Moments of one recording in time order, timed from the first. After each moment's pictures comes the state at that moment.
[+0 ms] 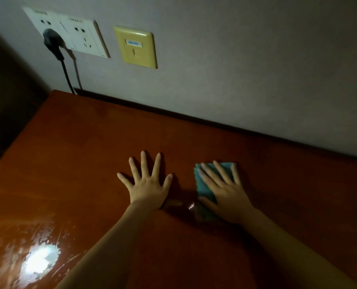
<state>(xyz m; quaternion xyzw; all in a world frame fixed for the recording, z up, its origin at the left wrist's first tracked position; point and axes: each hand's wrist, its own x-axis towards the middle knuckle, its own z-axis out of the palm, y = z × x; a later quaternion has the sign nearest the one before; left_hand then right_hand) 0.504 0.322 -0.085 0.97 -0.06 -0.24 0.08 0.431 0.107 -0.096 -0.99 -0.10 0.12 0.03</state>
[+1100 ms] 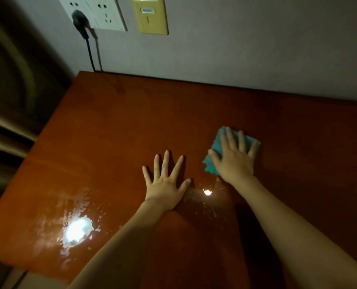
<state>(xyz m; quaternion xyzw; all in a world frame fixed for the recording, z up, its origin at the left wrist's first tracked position) 0.381 0.380 -0.085 0.95 -0.18 -0.24 0.04 0.378 0.177 -0.091 -0.98 0.17 0.11 0.06</state>
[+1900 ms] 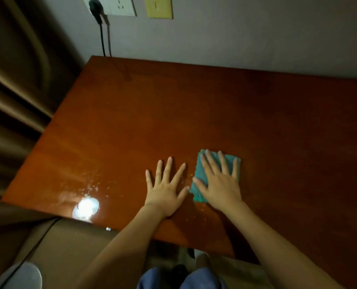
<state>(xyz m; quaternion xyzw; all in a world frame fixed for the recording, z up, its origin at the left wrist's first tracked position) 0.264 0.438 -0.085 0.95 -0.21 -0.24 0.03 0.225 0.271 -0.098 -0.99 0.06 0.08 0.05</state>
